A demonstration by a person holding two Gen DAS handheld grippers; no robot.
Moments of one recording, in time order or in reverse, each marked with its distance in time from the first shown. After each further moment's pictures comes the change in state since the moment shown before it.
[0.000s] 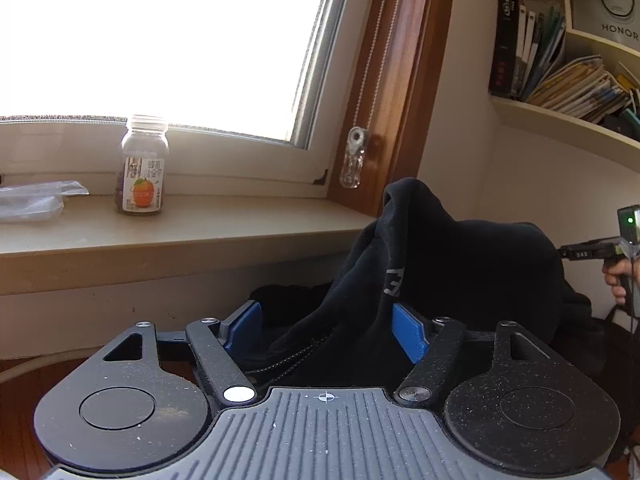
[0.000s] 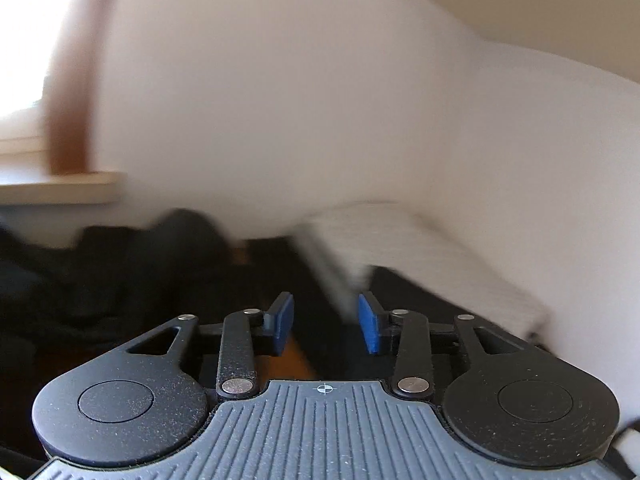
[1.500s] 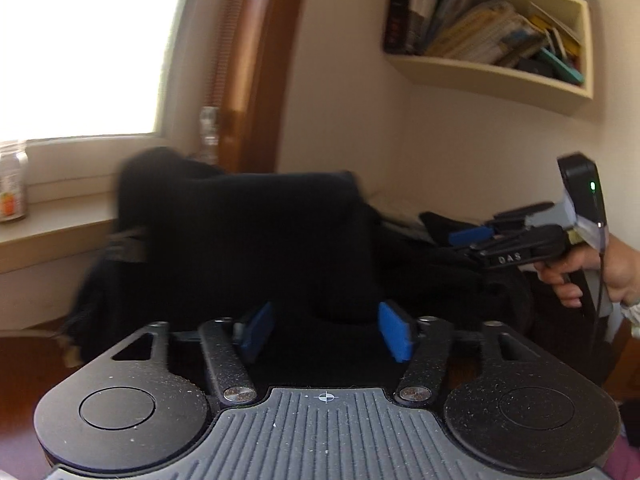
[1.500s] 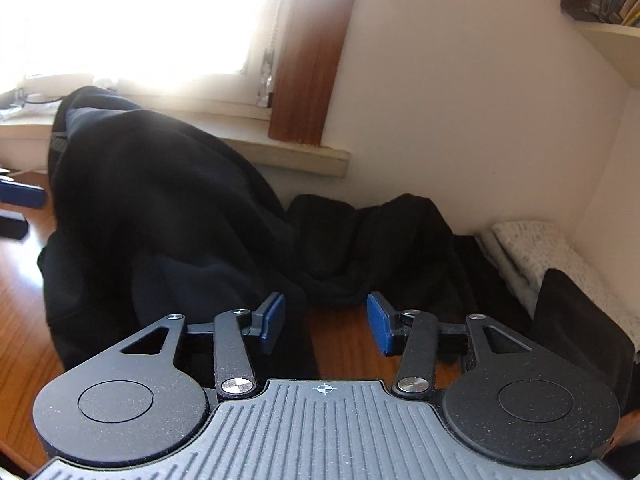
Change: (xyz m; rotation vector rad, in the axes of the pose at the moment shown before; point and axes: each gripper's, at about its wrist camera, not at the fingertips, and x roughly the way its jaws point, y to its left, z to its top) left arm 0.008 -0.151 -0.029 0.158 0.064 -0.153; right arm -0.060 0.102 -0.033 -0.150 -0.009 0.336
